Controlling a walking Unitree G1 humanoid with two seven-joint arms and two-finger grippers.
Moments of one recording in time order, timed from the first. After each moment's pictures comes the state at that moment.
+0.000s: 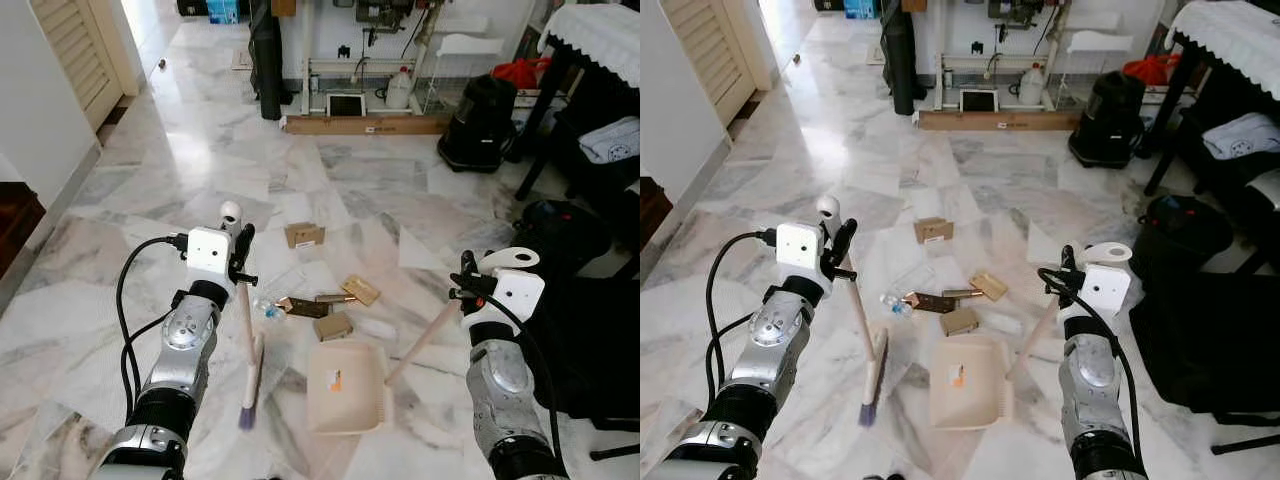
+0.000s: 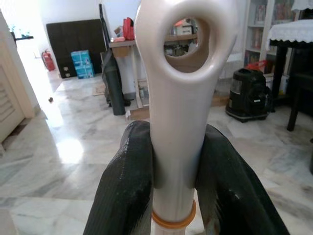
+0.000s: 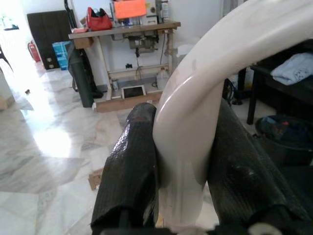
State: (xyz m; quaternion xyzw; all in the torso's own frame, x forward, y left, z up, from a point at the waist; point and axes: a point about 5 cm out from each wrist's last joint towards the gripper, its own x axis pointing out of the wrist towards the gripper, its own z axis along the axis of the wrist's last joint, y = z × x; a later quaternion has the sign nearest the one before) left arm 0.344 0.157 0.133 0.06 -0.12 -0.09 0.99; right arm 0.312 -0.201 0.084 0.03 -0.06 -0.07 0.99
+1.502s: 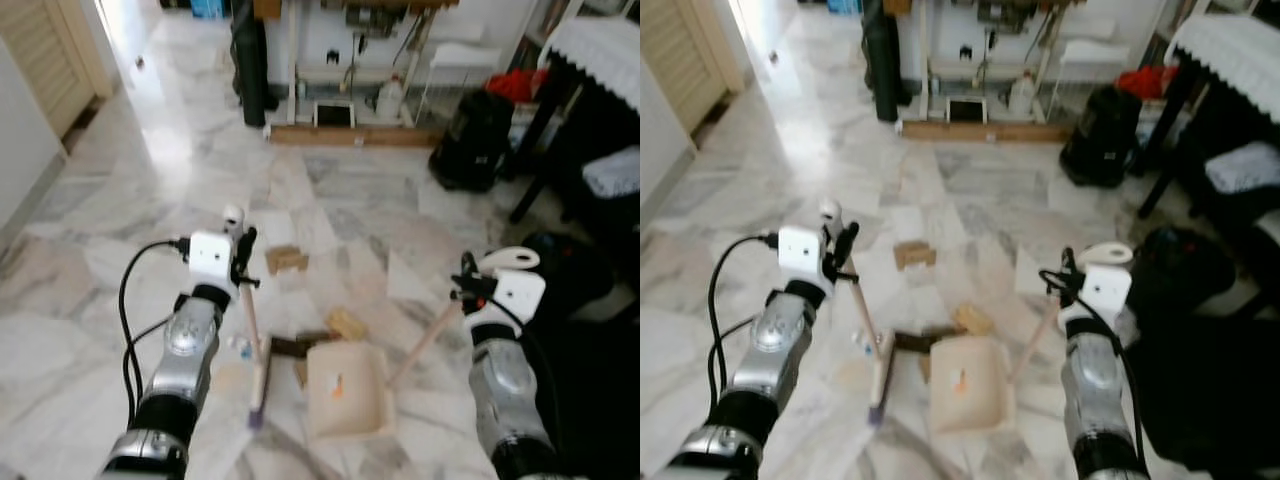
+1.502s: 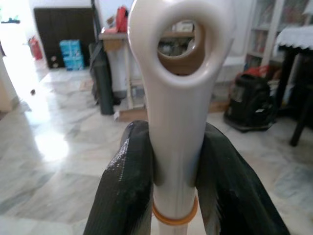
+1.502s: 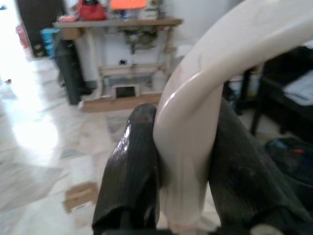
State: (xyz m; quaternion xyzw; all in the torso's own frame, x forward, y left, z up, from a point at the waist) left arm 0.339 0.162 0.129 0.05 -0.12 -0.08 0.99; right arm 0.315 -0.193 0.086 0.02 -0.06 -0.05 1.00
